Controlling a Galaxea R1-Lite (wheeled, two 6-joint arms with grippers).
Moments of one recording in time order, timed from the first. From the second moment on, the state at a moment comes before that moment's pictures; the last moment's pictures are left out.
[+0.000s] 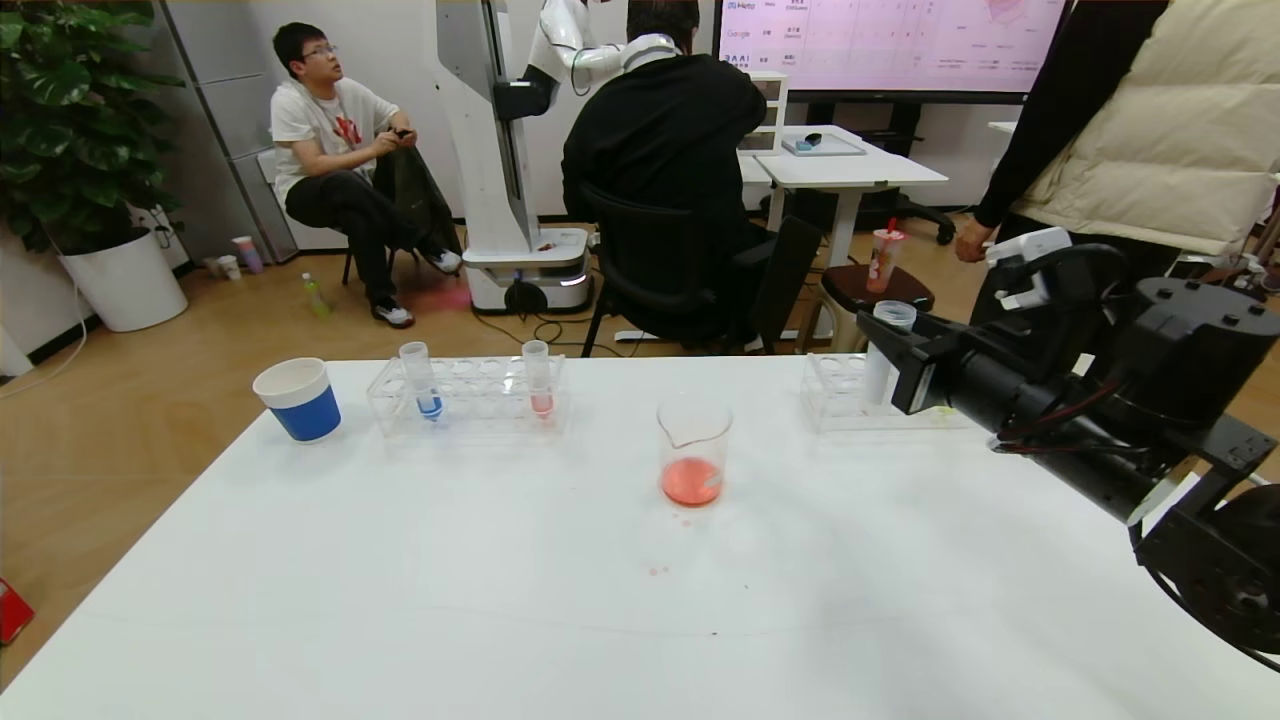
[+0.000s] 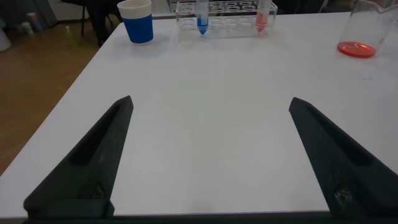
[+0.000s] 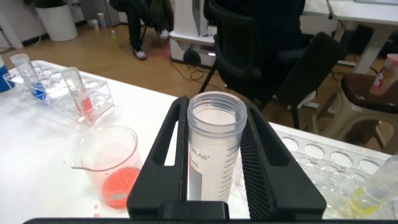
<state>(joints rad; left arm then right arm) 0.00 0.00 0.00 0.00 0.00 0.04 0.35 1.76 -0.69 -1.13 0.03 0.01</state>
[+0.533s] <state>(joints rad) 0.00 0.00 0.00 0.00 0.00 0.04 0.02 1.72 -0.80 -1.11 0.13 0.02</state>
